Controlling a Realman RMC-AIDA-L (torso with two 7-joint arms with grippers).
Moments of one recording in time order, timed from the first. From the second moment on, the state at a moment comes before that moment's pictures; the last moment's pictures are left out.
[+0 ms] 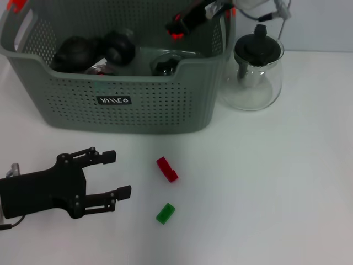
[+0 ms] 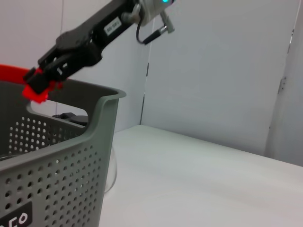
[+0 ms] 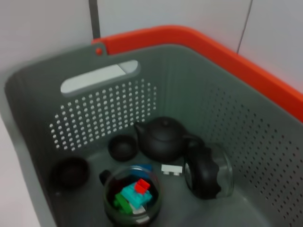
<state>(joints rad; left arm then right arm) -0.31 -2.16 0.51 0.81 2.07 1.79 -1.16 1.23 2.05 -1.12 -0.63 -2.40 -1.02 2.25</state>
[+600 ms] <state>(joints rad) -0.31 -2.16 0.51 0.81 2.07 1.80 -1.16 1.15 2.08 -1.13 -0.84 -2.39 -1.07 2.25</state>
